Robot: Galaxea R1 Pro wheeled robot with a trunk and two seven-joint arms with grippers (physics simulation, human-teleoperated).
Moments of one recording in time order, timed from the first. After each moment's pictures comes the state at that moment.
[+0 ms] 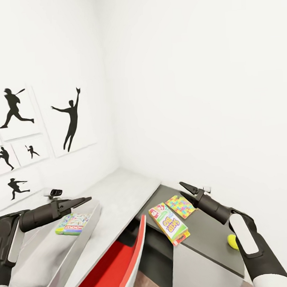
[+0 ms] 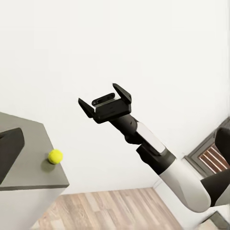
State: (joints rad) left arm -0.50 0.30 0.29 -1.32 0.24 1.00 -1.57; right arm -0.45 -0.03 -0.21 -1.15 -0.84 0.80 0.74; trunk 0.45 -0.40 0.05
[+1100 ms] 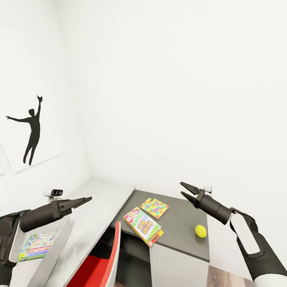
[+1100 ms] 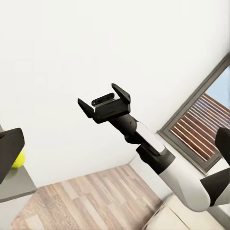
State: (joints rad) left arm -0.50 0.29 0.29 -1.32 0.23 1.00 -1.57; right arm -0.46 -0.04 -0.22 -1.14 -0.84 0.80 0.74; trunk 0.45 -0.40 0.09
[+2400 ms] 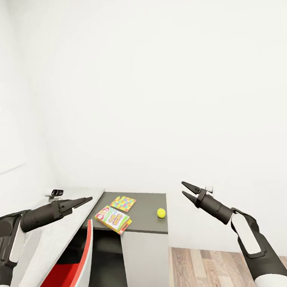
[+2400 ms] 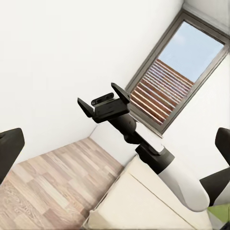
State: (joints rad) left arm -0.50 0.29 0.29 -1.32 0.24 1.00 -1.57; right arm -0.45 -0.04 -0.23 -1.14 -0.84 0.80 0.74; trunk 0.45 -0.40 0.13
